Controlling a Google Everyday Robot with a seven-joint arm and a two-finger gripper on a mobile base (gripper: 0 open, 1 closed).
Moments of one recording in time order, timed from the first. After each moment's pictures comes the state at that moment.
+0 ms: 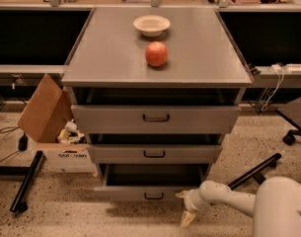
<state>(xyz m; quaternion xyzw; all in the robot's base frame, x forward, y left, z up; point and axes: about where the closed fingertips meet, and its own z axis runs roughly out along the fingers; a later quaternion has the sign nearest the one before) 0.521 -0.167 0.168 -0.69 0.68 0.12 0.22</state>
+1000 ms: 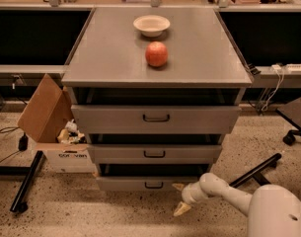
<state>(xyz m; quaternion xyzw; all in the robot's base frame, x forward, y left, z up) 0.555 -0.152 0.159 -0.67 0.68 0.16 0.25</state>
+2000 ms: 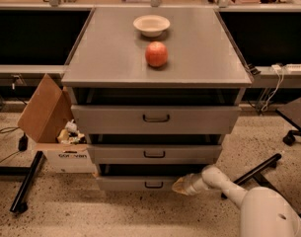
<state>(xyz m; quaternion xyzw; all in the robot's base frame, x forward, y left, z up) 0.617 -0.163 0.162 -0.64 0.69 0.15 0.30</state>
